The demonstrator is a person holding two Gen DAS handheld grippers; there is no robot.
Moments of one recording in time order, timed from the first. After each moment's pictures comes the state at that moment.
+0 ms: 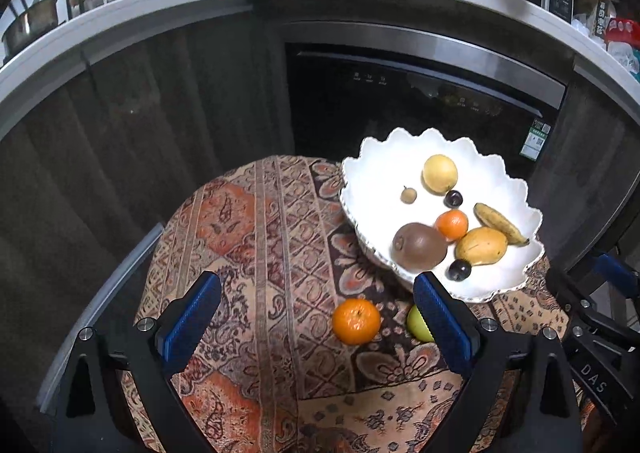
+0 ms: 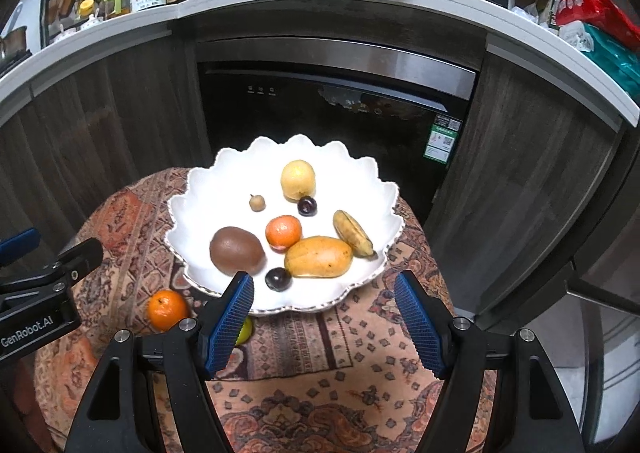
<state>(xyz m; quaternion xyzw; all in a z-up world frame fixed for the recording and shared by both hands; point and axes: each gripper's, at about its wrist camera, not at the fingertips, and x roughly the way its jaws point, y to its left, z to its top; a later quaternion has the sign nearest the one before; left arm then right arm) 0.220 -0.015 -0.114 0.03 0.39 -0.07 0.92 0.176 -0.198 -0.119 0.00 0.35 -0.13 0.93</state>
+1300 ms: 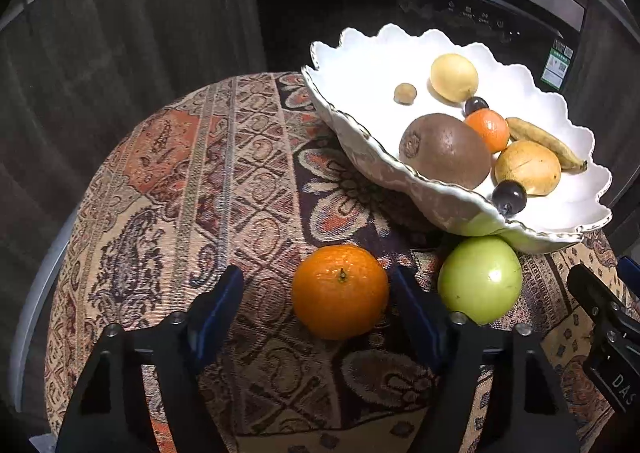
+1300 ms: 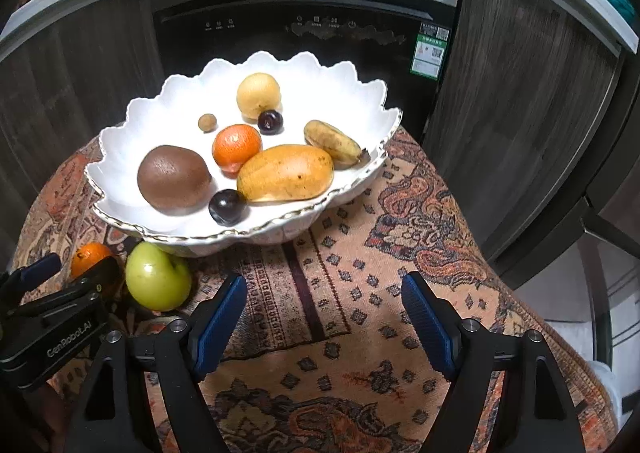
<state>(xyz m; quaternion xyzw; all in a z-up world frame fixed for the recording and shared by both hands) 0.253 -0.048 -0.235 0.05 0.45 -0.09 0.89 0.193 -0.220 -0.208 0.04 0.41 -0.17 0.90</state>
